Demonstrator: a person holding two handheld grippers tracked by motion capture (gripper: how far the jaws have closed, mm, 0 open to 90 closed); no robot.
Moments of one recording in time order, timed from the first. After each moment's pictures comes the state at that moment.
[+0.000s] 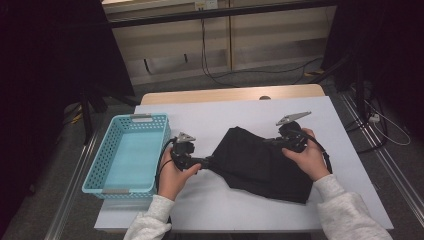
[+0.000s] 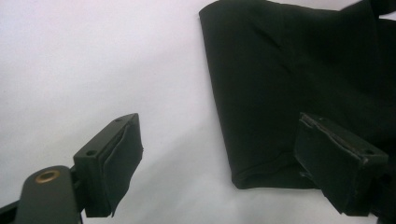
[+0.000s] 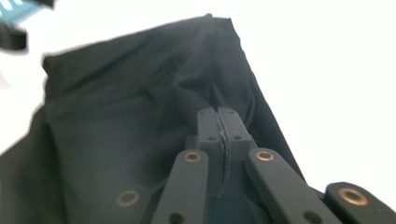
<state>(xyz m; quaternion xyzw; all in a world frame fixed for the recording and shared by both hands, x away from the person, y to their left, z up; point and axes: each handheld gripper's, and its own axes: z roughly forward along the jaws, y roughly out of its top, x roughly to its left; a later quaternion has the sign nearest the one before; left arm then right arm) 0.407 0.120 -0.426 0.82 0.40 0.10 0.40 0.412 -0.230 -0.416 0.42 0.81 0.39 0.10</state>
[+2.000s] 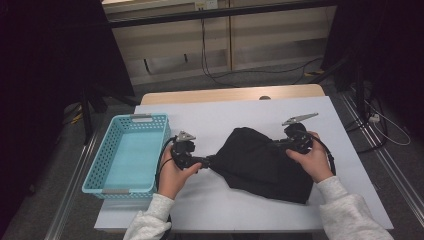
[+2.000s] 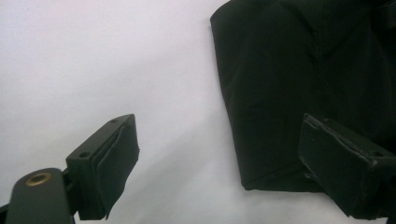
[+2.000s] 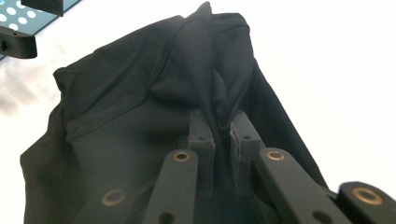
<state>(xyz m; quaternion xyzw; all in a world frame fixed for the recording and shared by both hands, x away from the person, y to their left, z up) 0.409 0.118 -0.423 0.82 0.40 0.10 0.41 0.403 -0.244 -0.420 0.45 0.79 0.40 0.07</state>
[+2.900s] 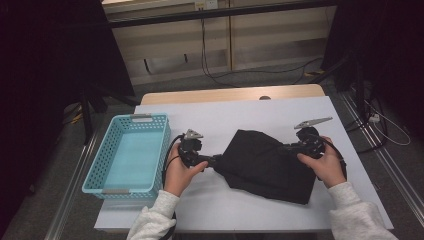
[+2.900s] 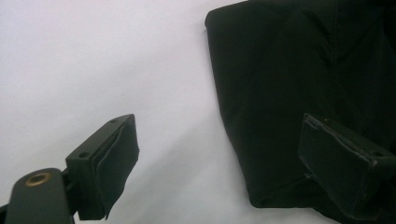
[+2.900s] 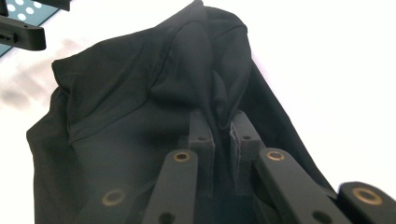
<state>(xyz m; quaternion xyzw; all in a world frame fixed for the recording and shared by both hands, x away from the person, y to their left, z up) 0.414 0.100 -0.423 0.83 0.38 0.08 0.41 0.384 -0.269 -0.421 0.47 0.78 0.40 0.07</state>
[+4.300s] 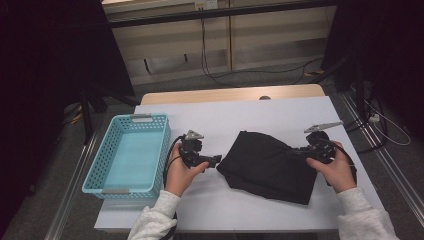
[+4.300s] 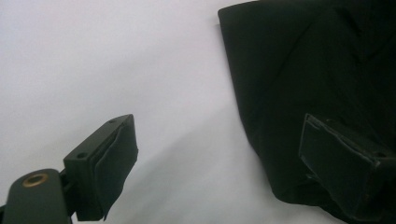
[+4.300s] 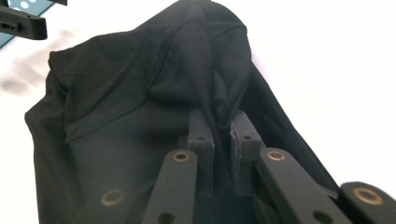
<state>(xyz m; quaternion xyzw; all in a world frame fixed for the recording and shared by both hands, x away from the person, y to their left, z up) 0.415 0.099 -0.430 0.83 0.39 0.08 0.40 0.369 -0.289 -0.424 0.49 0.78 0.40 0.07</state>
